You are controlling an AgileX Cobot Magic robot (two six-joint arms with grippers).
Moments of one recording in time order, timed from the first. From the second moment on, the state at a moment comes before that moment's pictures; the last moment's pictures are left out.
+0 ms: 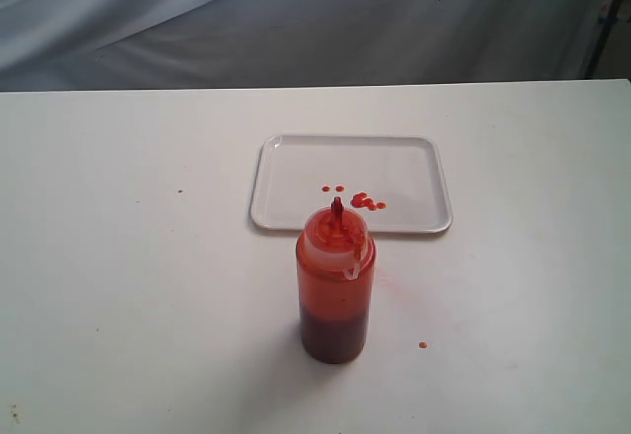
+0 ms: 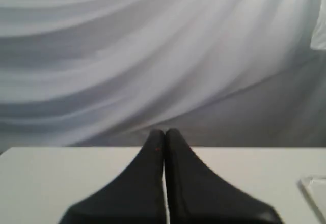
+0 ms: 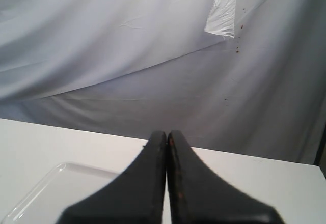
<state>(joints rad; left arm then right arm) 0.09 0.18 -0.15 0.14 0.01 -0.12 0.49 0.66 -0.51 -1.63 0.31 1.58</state>
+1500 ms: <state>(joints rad) 0.09 0.00 -0.01 0.10 0.35 -0.08 0.49 0.66 -0.51 -1.63 0.31 1.58</state>
